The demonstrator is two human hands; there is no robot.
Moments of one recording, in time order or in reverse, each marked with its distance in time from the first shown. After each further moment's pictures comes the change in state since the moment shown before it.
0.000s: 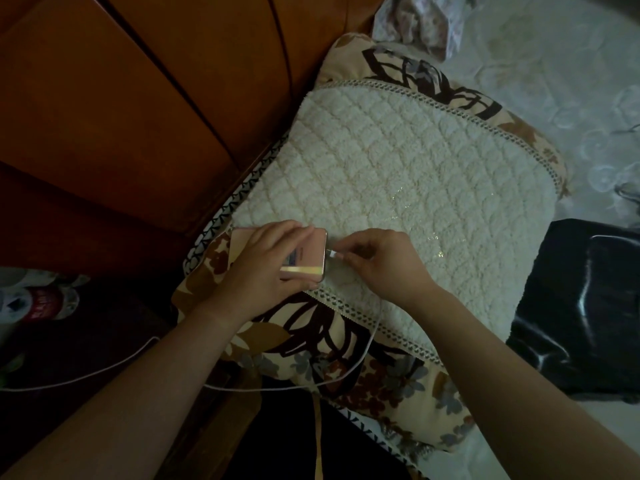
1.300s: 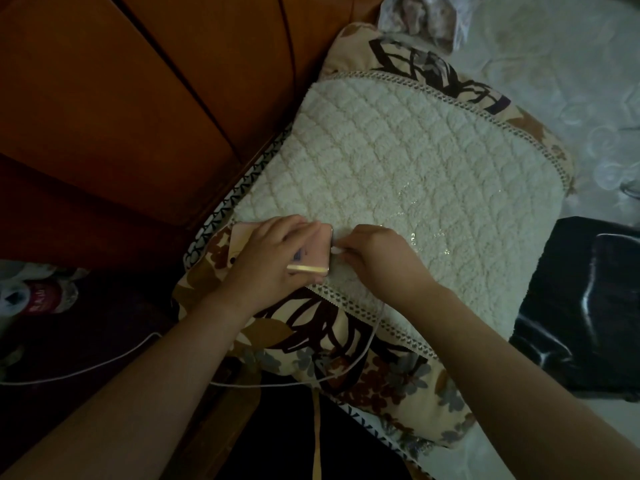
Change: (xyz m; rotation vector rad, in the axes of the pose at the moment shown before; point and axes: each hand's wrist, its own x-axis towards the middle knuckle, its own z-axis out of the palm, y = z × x) left_hand 0.005 0.000 0.001 0.047 -0.052 -0.008; right_hand 0.008 -0.012 0.003 -0.447 -0.188 -0.156
